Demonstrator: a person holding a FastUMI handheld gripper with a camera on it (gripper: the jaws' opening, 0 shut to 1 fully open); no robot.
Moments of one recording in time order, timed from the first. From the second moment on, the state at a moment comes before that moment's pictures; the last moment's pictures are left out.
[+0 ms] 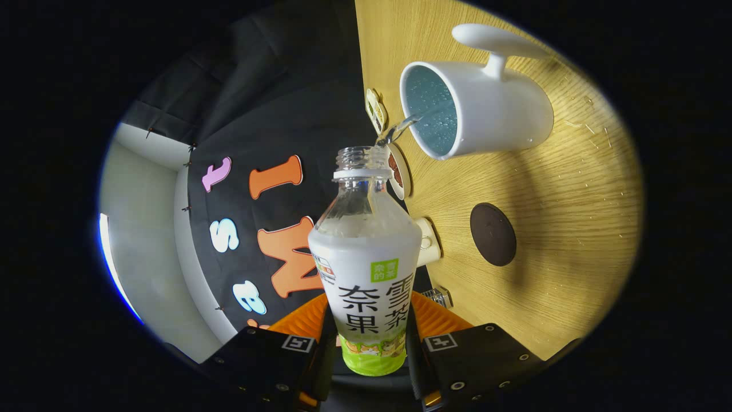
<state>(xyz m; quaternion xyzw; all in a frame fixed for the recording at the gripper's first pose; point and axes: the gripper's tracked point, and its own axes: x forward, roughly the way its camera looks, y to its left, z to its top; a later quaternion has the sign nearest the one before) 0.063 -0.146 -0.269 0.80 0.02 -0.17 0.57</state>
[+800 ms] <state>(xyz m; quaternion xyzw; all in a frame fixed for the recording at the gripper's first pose) 0.063 -0.164 -0.258 0.84 -0.01 -0.17 0.52</state>
